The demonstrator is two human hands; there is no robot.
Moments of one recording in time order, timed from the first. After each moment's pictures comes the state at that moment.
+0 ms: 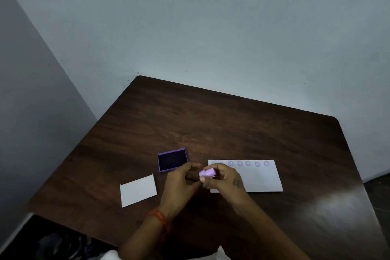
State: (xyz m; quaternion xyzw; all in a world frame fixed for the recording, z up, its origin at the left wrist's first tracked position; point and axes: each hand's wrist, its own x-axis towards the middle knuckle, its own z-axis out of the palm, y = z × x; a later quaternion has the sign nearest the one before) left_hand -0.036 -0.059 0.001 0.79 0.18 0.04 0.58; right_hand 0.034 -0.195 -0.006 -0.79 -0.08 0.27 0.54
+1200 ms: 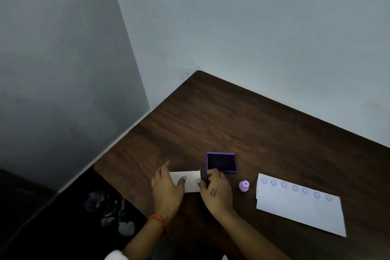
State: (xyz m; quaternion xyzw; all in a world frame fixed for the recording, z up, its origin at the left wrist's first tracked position) left_hand -0.104 0.029 -0.034 0.75 0.51 0.13 0.40; right_hand -0.018 -0.065 -0.043 -0.90 -0.21 0.22 0.31
